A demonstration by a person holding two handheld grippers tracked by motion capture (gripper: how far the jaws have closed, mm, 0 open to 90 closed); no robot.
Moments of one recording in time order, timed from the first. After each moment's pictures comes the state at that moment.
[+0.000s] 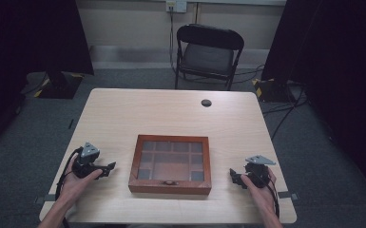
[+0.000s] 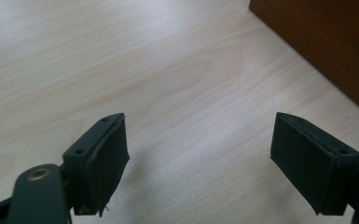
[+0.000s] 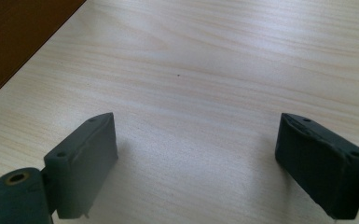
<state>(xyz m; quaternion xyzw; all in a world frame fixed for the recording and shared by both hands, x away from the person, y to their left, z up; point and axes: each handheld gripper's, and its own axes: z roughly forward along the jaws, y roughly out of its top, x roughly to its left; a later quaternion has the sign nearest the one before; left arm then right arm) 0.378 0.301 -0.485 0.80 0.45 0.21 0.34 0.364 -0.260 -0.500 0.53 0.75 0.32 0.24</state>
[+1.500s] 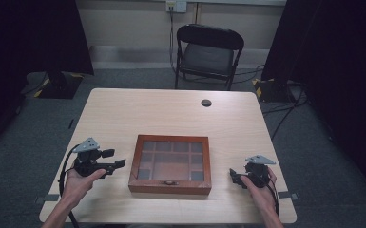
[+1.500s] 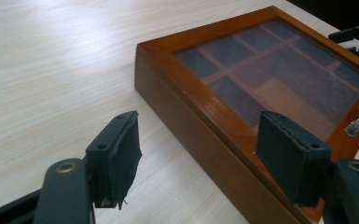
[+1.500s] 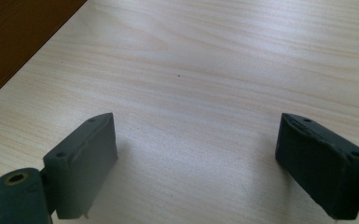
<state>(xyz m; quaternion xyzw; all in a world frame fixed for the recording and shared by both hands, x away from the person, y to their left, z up) 0.360 0.273 -0.431 0.78 0.40 0.12 0.47 0.365 -0.260 -0.500 0.53 0.75 0.32 0.24</state>
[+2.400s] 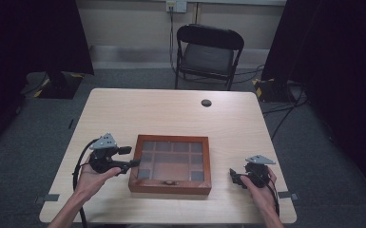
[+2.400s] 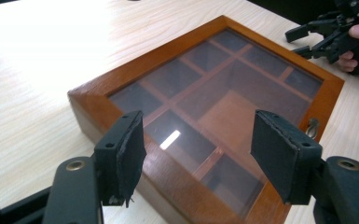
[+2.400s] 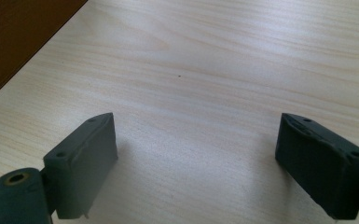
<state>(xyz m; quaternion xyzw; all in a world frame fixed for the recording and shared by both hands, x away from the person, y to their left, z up) 0.365 0.227 -0.407 0.81 0.32 0.10 0.47 0.365 -0.260 -0.500 0.53 0.75 0.32 0.24</state>
